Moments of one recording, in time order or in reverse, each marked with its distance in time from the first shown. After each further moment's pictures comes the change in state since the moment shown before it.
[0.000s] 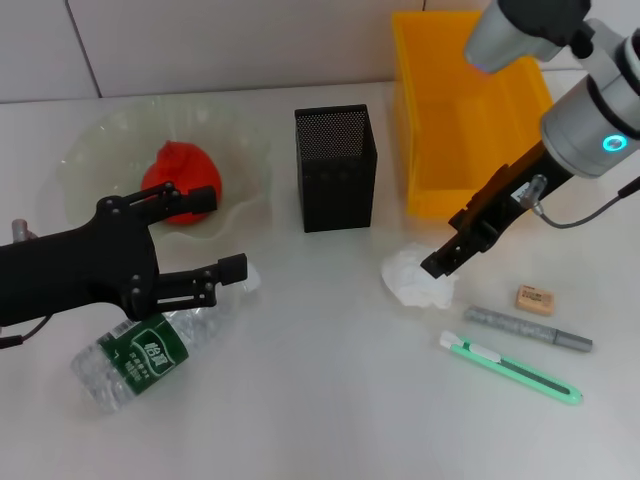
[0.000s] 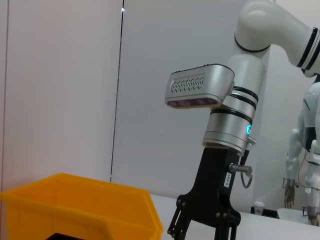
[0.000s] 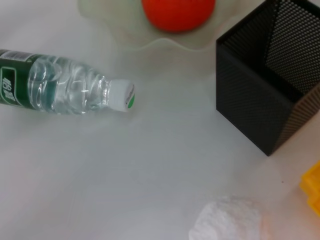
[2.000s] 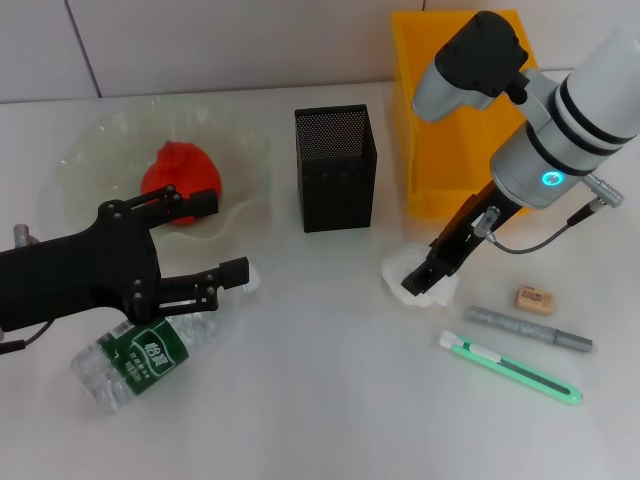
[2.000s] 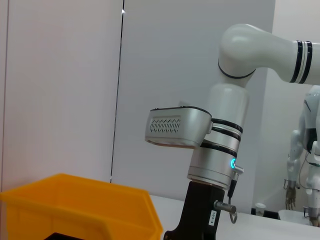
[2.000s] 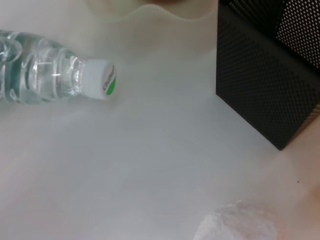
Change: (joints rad) left arm 0.009 -0.008 -0.003 0.000 0.001 0.001 0.011; right arm 0.071 0.004 -0.073 0.283 -0.017 0.218 0.007
